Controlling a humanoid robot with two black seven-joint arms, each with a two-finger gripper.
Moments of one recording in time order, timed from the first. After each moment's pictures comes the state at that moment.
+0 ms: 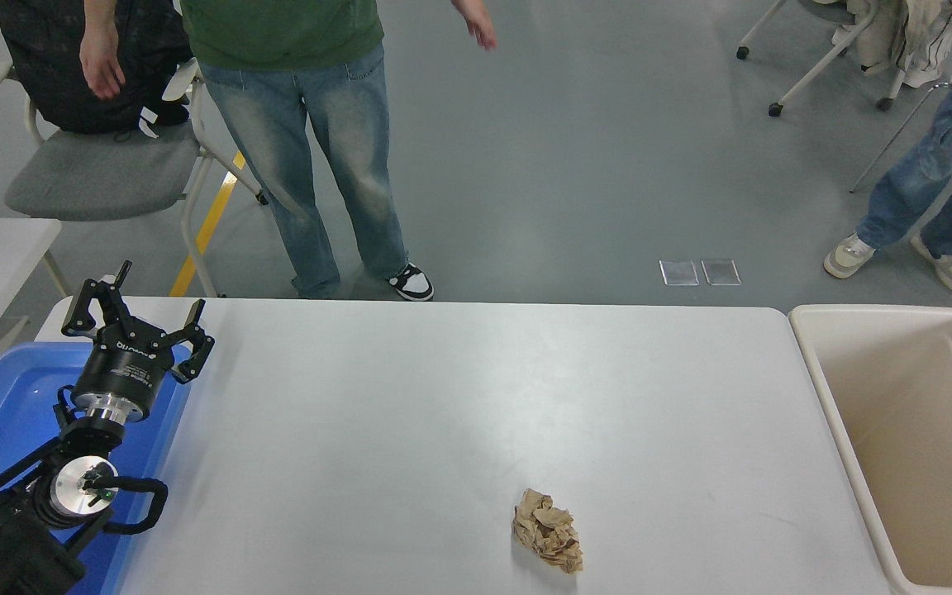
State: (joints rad) left arm -0.42 0.44 -0.89 -0.65 0.01 -0.51 -0.56; right arm 0.64 -0.62 0.09 0.21 -0.38 -0.17 0.15
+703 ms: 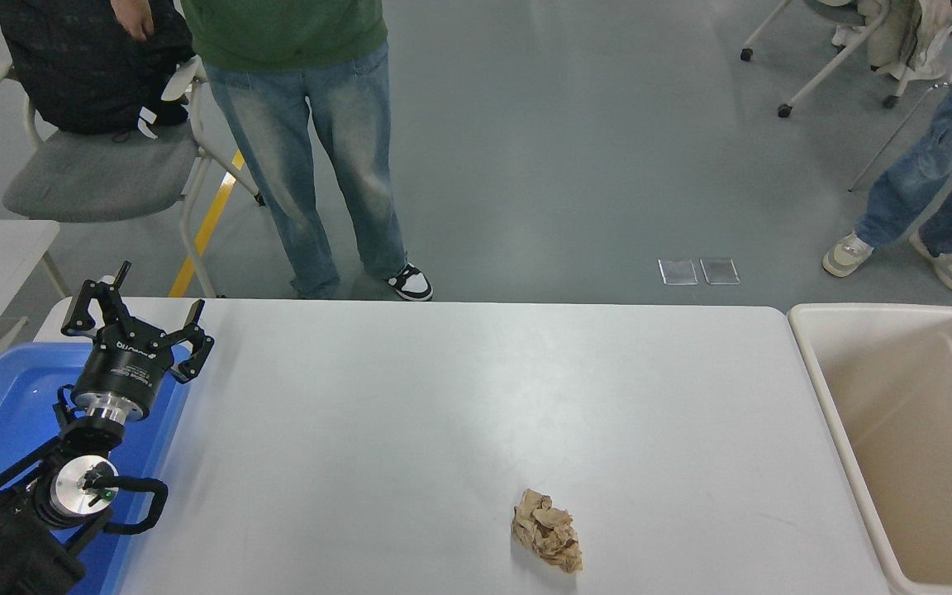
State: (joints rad) left arm -0.42 0.44 -0.89 -0.65 0.01 -0.51 -0.56; right arm 0.42 -0.84 0.82 0.90 -0.25 0.00 0.16
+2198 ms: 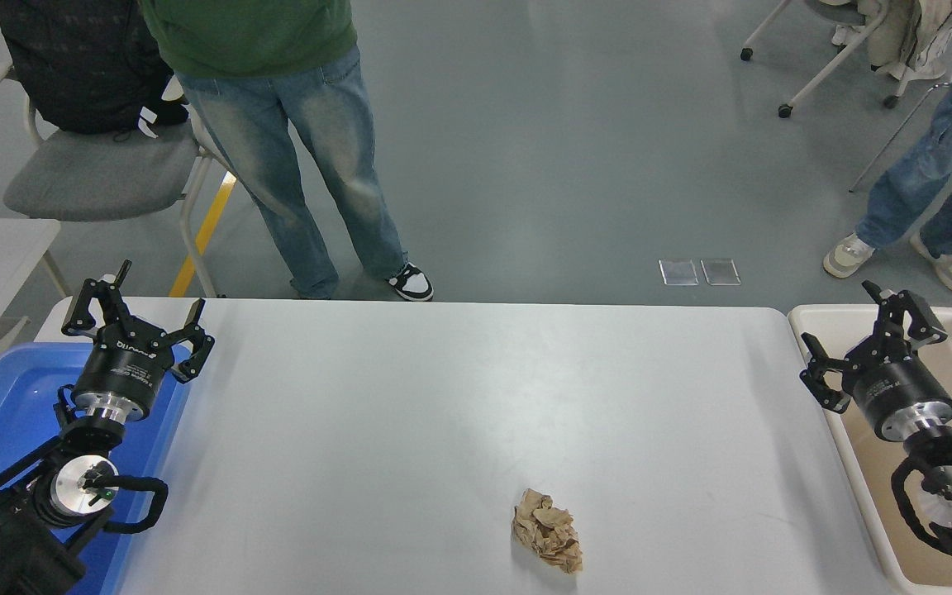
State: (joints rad) left arm -0.43 0.44 -0.89 -0.65 0.01 -0.51 -0.56; right arm 0.33 -0.50 0.98 0.96 -0.24 0.06 0.36
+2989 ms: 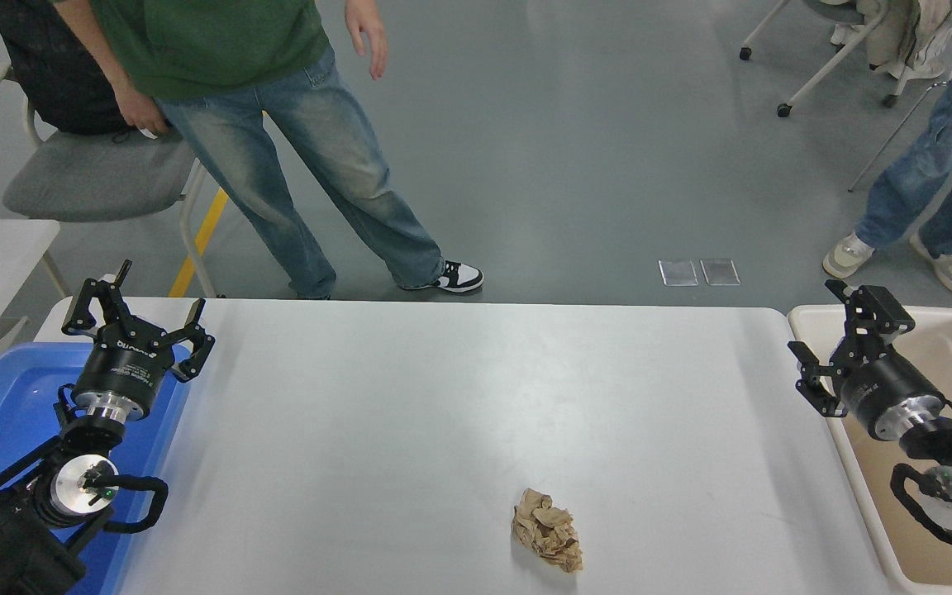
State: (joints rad) left arm -0.43 0.44 -0.89 -0.65 0.01 -0.51 -0.56; right arm 0.37 -0.63 0.82 1.00 -0.33 0.00 0.35
